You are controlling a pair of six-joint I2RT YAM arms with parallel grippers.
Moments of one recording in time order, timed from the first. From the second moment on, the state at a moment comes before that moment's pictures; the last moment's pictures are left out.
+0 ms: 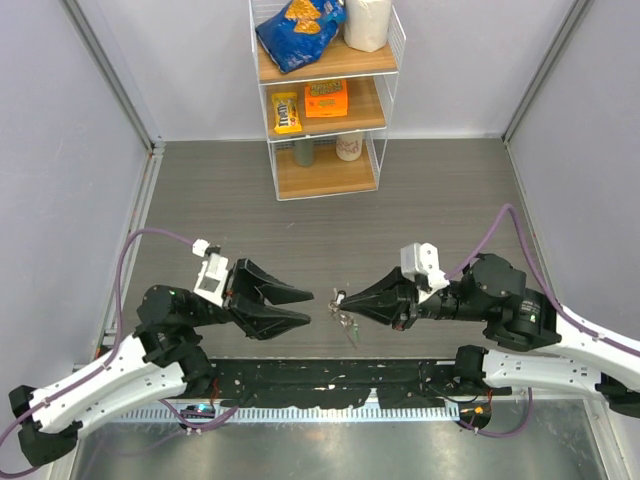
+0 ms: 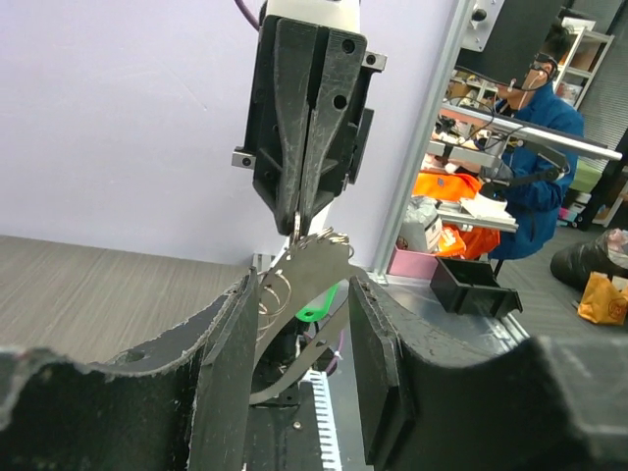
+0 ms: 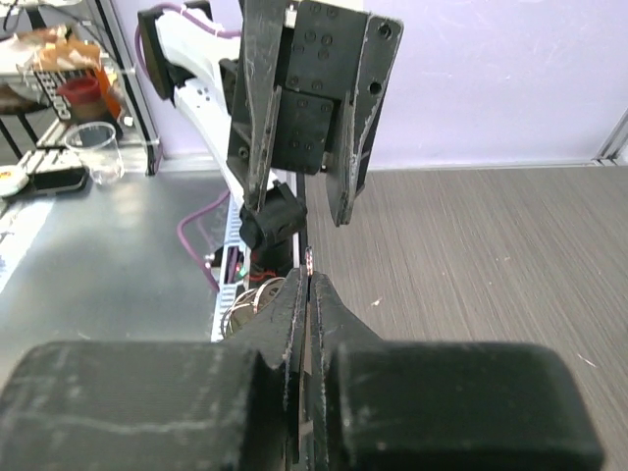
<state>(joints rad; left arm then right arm) -0.98 0.53 0.56 0.44 0.55 -0.47 1.24 0.72 1.00 -0.21 -0.27 -0.01</state>
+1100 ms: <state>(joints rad) -0.98 0.69 0.53 0.76 0.49 -0.62 1.24 0.65 0.67 0.48 -0.14 0.19</state>
